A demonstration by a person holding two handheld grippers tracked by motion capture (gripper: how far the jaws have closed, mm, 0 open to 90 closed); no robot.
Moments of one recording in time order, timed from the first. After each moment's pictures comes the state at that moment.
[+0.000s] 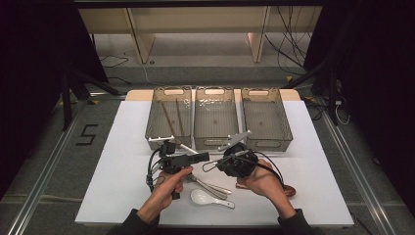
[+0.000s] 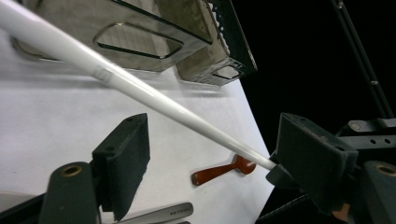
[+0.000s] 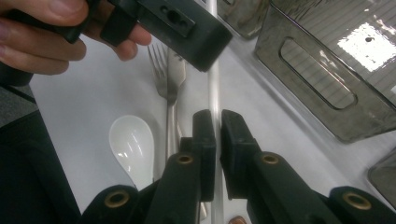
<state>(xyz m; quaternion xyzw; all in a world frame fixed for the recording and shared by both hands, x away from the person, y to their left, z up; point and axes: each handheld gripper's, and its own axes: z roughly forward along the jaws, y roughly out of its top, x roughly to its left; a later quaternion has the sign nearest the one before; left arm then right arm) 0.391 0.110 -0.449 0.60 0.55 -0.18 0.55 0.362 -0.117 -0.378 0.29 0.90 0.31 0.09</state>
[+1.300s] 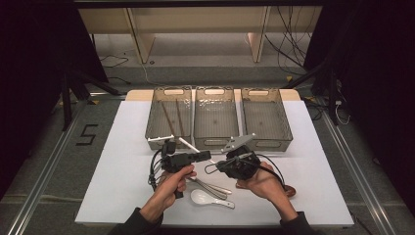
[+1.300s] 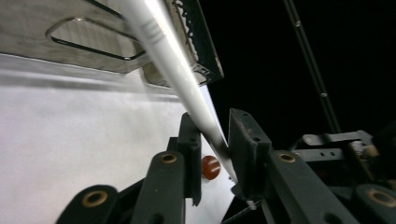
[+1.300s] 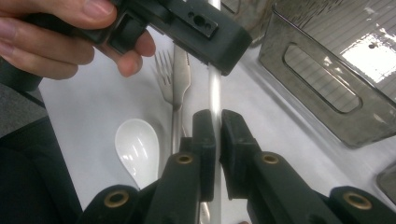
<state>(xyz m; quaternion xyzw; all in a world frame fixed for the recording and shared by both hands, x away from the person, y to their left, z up) 0.394 0.111 -0.452 0.56 0.54 -0.24 0.59 0.358 -0.124 -0.384 0.28 0.89 0.34 0.09</state>
